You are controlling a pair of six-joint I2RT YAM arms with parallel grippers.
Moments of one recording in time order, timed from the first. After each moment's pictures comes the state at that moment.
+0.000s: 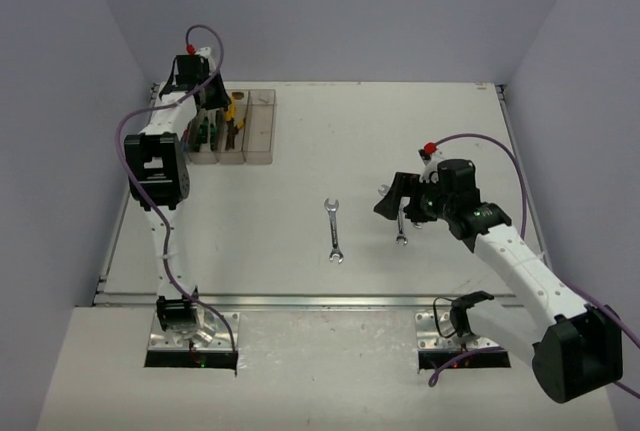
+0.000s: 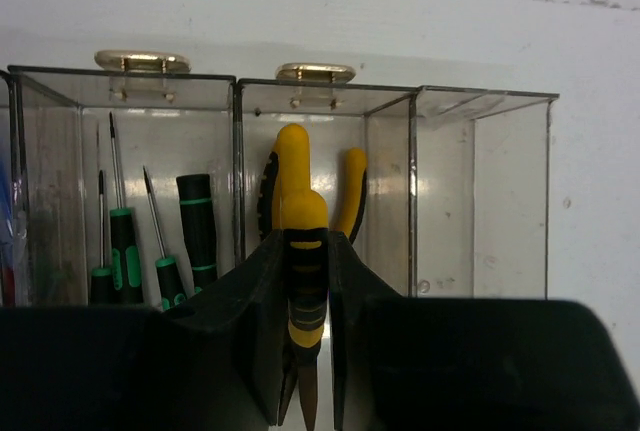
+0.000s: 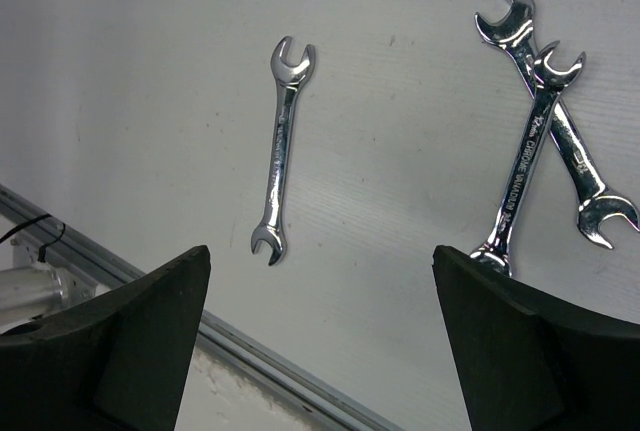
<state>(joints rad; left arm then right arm) 0.11 2.33 2.00 -0.35 0.22 -0.16 0.29 1.01 0.63 -0.31 -0.32 0.42</state>
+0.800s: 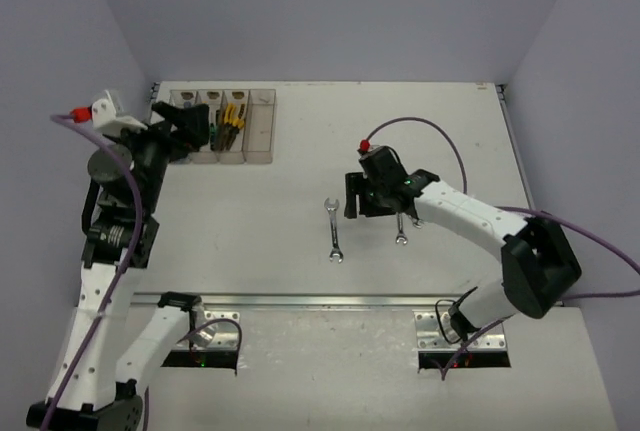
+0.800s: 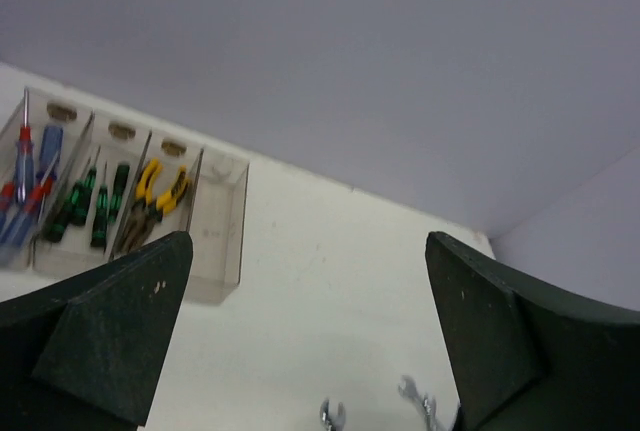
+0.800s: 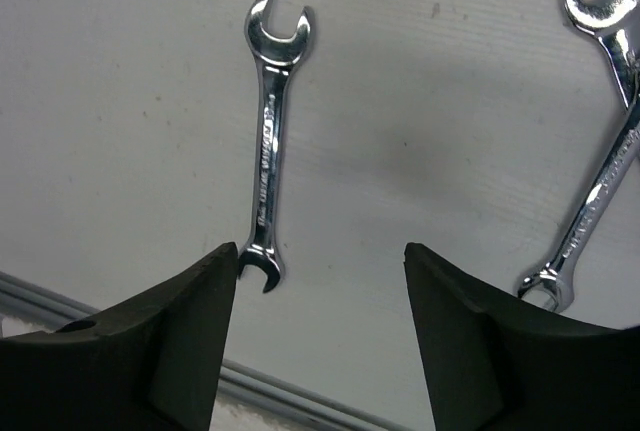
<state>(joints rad) -0.08 0.78 1.04 -0.24 -0.07 -0.54 0.65 1.47 0.93 -0.44 0.04 0.50</state>
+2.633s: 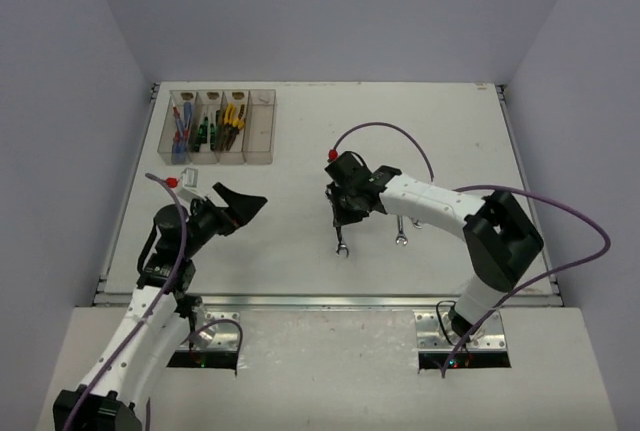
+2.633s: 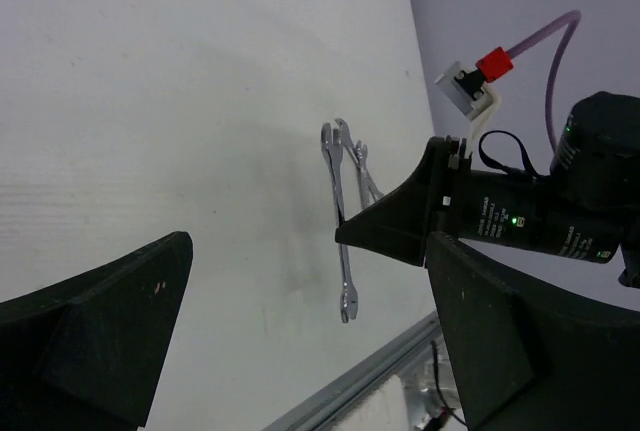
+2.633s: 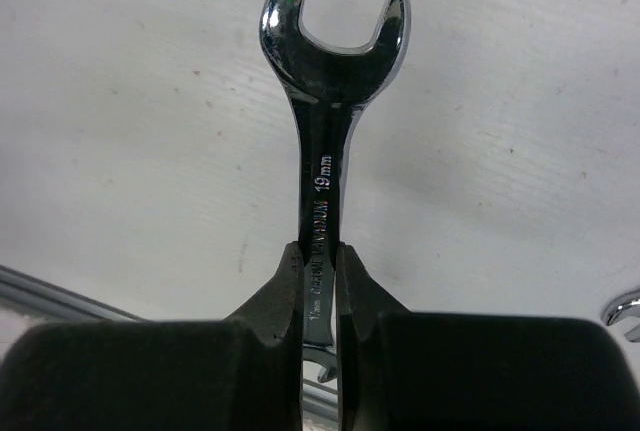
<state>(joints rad) -0.12 0.54 0.27 0.04 0.39 -0.88 0.78 1.70 1.11 -0.53 0.05 0.55</state>
